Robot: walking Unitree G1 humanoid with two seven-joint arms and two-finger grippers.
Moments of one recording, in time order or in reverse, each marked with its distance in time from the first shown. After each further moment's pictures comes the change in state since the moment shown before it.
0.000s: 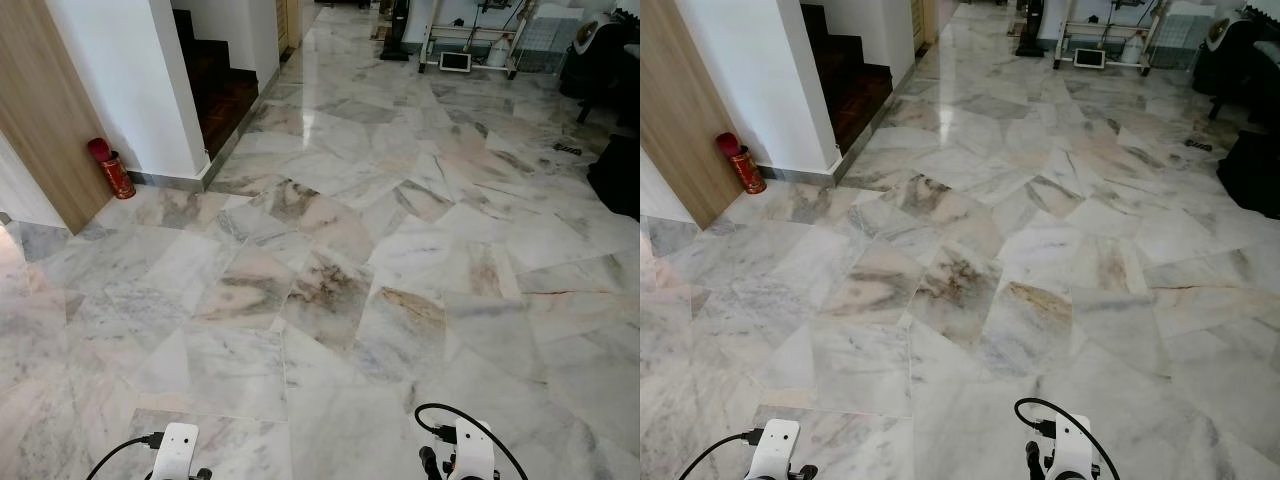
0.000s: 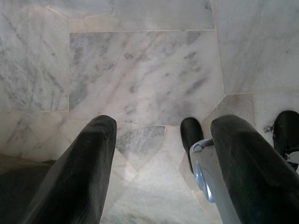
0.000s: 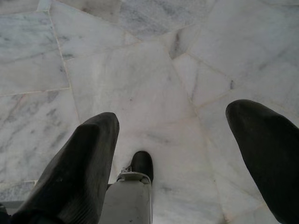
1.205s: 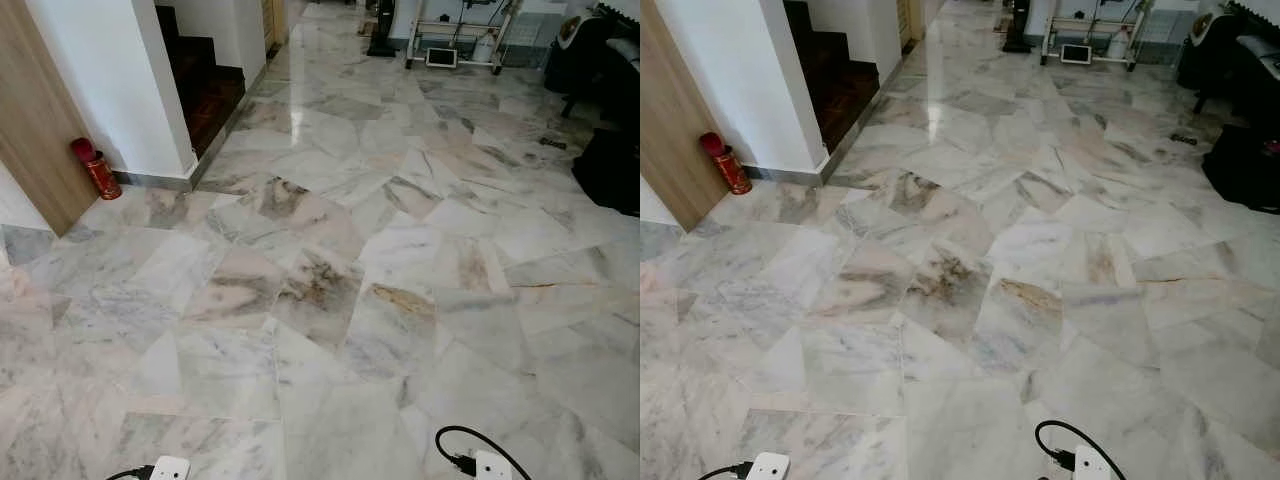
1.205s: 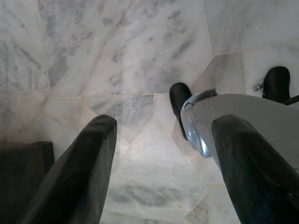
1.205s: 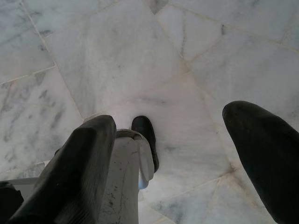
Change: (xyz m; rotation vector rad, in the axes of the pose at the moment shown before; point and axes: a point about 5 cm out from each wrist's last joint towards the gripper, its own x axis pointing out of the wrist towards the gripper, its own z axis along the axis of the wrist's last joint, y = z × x) left arm -0.009 0.008 -0.038 0.035 0.116 -0.080; right arm -0.010 -0.019 -0.035 0.150 0.149 -0.004
